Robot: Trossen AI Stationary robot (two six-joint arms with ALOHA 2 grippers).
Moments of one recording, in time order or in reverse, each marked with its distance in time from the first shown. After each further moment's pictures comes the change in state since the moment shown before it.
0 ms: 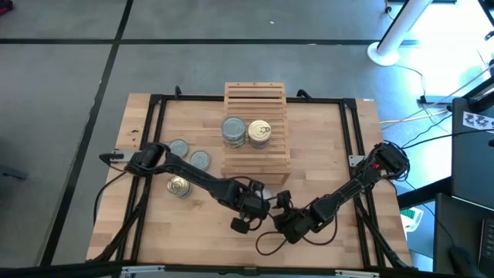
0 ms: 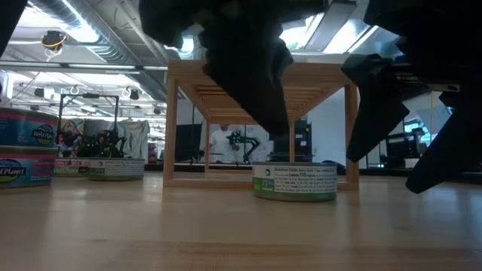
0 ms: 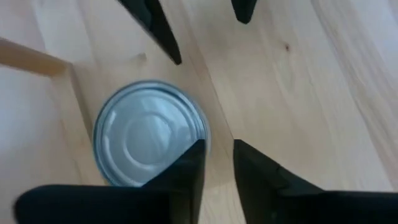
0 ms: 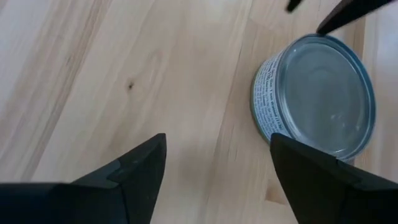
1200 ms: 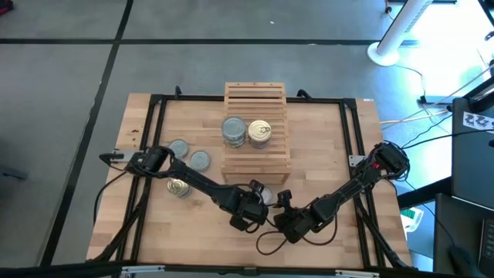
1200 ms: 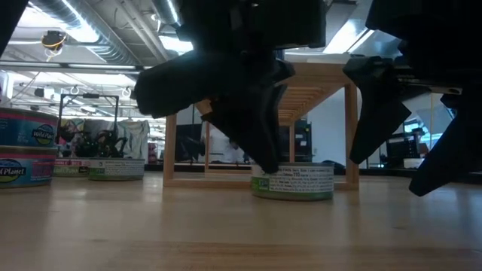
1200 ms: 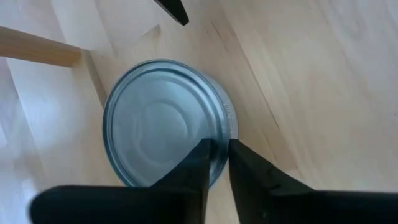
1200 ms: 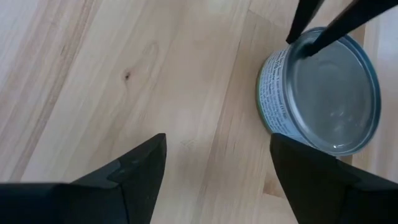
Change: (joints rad) left arm -0.022 0.062 -0.040 0.018 -0.177 0.097; right arm 0.000 -0.001 0.000 -0.023 0.000 -0.001
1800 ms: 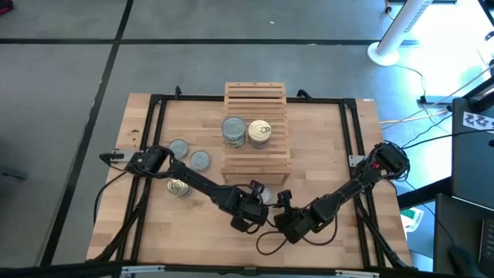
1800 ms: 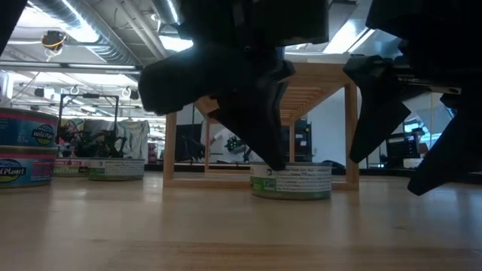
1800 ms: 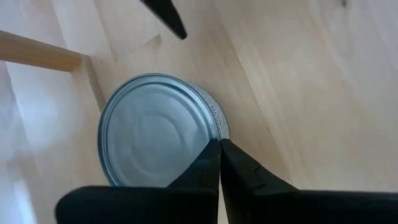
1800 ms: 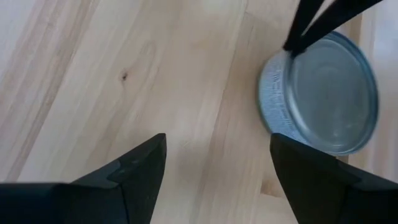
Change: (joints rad) left arm -0.011 -0.002 0.001 0.028 0.012 -0.031; right arm 0.000 0.000 0.000 0.000 0.011 0.000
